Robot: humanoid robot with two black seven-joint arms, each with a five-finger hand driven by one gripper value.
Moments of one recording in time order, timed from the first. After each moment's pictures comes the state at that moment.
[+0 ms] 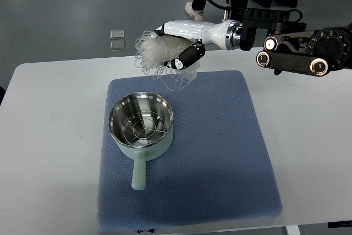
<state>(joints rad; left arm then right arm) -0.10 0.00 -0.04 -0.12 0.01 0.00 0.15 1.53 -0.33 -0.29 1.13 -0.84 -0.06 0.36</state>
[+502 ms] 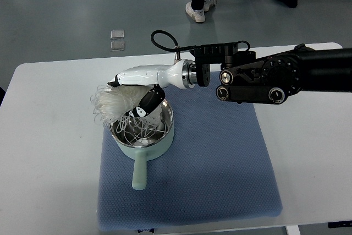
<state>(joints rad) -0.10 0.00 -0.04 -0.12 0.01 0.01 0.15 1.50 -0.13 -0.35 1.12 -0.84 -0.05 0.39</state>
